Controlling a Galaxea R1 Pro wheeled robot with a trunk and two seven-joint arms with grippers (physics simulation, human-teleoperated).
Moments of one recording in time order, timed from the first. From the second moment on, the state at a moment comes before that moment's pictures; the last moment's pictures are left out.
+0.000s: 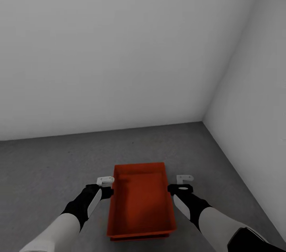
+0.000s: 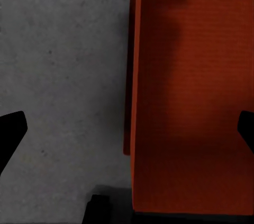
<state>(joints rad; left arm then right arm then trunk) -0.67 -0.06 0.00 -0.51 0.11 0.50 0.14 -0.76 0.06 0.61 -0.28 -0.59 0.15 -0.39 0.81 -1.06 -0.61</state>
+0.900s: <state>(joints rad) -0.67 -0.06 0.00 -0.51 0.11 0.50 0.14 -0.76 0.06 0.61 -0.28 -0.59 0.15 -0.39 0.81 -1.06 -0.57</state>
